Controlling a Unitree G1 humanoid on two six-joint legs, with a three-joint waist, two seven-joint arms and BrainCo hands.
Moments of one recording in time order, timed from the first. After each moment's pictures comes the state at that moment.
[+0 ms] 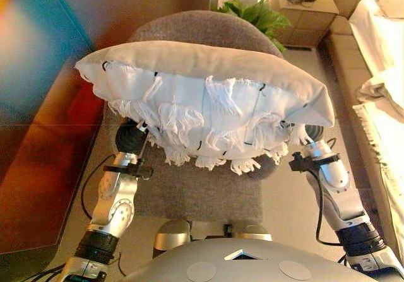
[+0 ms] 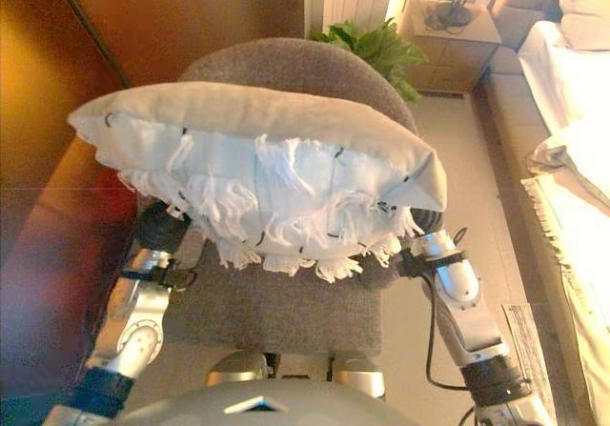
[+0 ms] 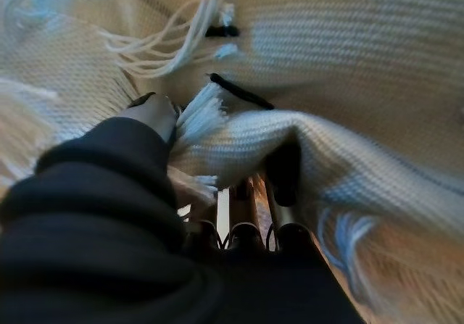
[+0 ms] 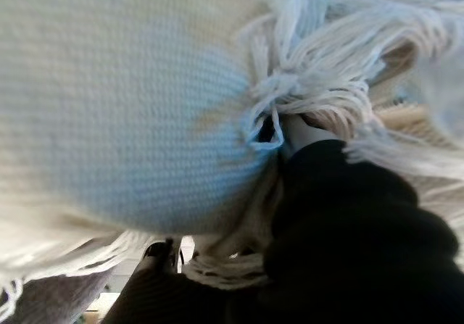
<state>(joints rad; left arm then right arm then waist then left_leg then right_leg) 0.15 0.42 -0.22 -0.01 -0.80 -0.40 -0.13 0.09 -0.52 0.20 -0.14 0.45 -0.32 0.06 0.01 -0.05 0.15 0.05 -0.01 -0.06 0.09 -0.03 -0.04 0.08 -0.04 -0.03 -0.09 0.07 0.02</state>
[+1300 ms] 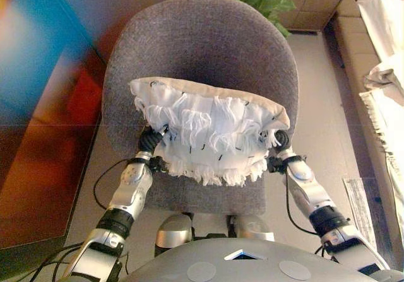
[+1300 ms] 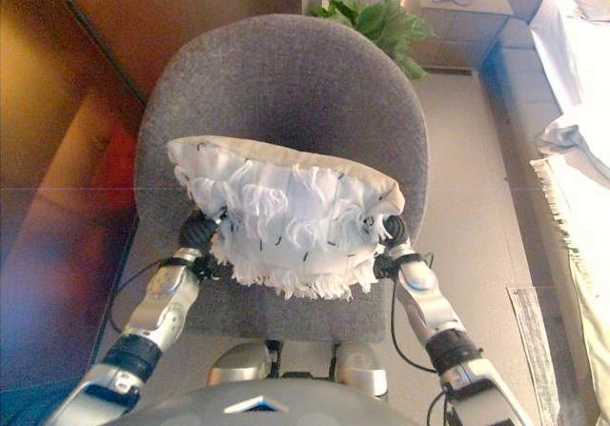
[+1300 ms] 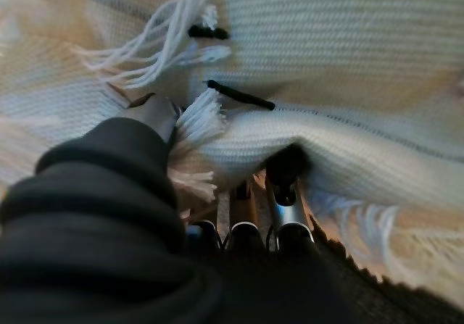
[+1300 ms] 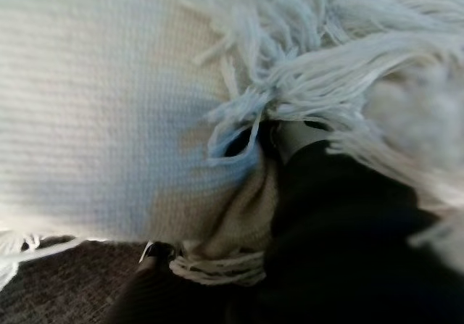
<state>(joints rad) -0.11 0.32 -0.30 0.49 -0.52 -0.23 0.11 -0.17 -0.38 0.34 0.45 0.45 -0.12 -0.07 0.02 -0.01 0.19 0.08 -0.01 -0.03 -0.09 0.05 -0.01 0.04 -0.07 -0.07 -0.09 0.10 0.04</state>
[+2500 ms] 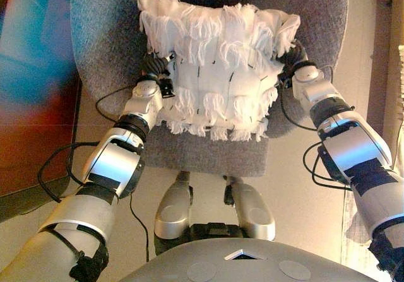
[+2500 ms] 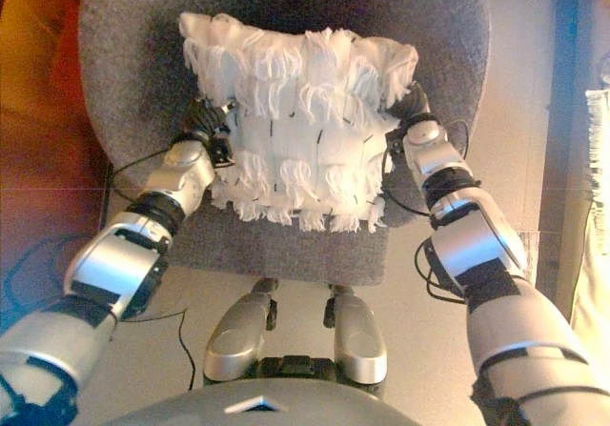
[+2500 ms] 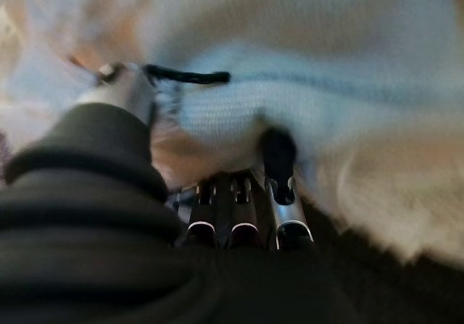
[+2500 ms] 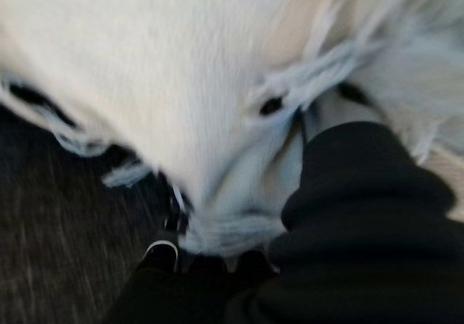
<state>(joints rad) -0.93 0.36 -0.39 1.07 -0.65 -0.10 0.26 -1.07 -0.45 0.51 1.13 0.38 0.04 -0.22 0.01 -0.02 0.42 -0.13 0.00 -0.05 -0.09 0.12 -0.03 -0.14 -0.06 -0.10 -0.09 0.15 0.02</state>
